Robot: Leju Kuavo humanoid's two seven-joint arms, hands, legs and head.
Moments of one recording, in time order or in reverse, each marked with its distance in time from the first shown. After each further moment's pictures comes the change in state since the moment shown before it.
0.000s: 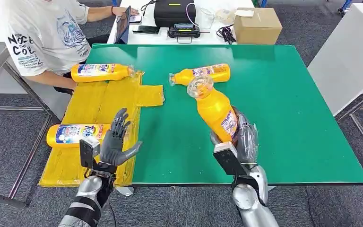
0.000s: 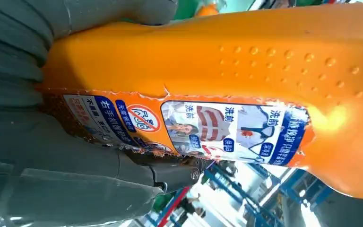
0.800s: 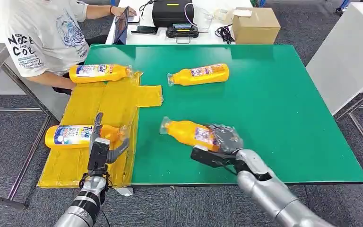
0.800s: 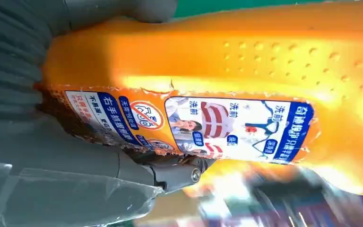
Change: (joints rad) left arm -0.113 0.003 0.104 0.329 -0.270 0.653 -0.149; right arm -0.273 -0.277 0.466 0.289 0.094 0.153 0.316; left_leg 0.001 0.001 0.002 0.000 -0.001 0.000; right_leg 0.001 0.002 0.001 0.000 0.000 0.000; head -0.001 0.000
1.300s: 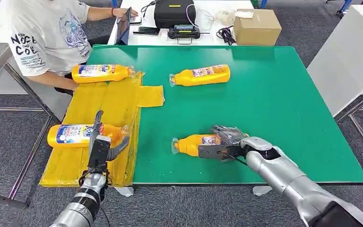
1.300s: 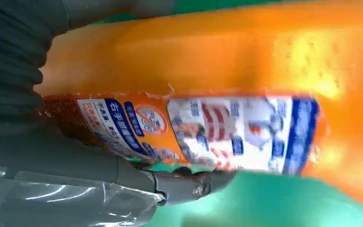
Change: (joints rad) left arm -0.042 0.005 -0.001 0.052 0.006 0.021 0.000; right arm -0.283 -0.131 0.232 0.242 -0.158 0.579 0.104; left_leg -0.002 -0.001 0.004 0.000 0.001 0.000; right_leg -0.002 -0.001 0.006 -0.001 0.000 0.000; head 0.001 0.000
